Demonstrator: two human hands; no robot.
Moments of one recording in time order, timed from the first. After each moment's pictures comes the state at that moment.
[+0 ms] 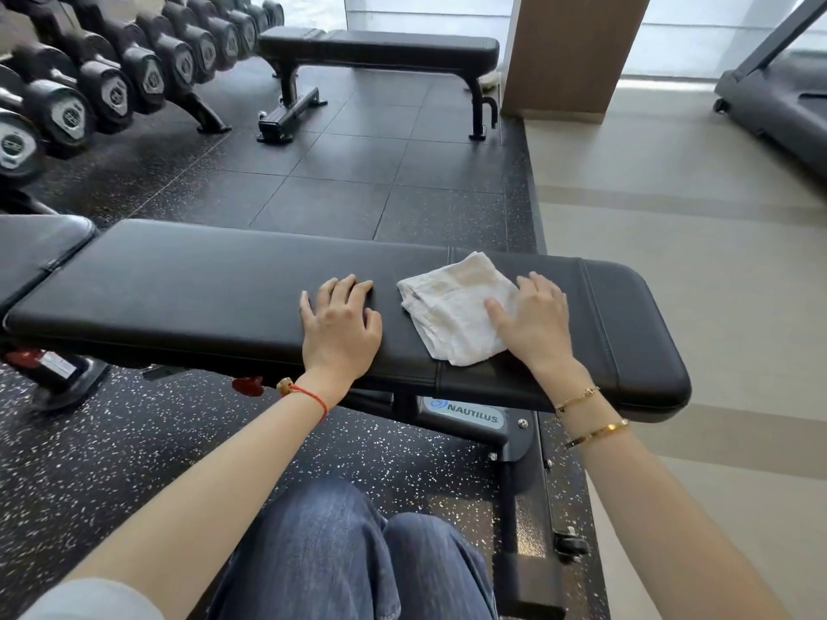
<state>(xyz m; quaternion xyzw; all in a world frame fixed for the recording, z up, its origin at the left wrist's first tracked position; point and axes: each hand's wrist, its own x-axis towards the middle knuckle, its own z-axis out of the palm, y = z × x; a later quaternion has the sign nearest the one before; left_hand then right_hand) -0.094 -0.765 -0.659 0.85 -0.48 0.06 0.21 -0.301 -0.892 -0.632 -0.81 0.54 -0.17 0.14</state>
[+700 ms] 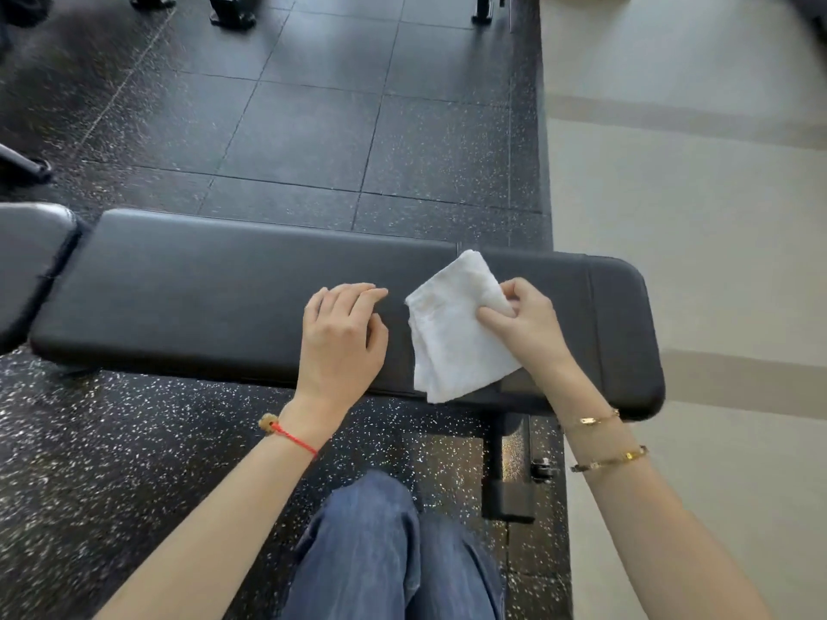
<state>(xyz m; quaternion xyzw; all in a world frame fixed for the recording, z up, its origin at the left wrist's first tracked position) -0.085 -0.745 -0.569 0.80 -0.54 0.02 0.25 -0.268 -0.876 -0.544 -0.66 0.55 -0.18 0.49</state>
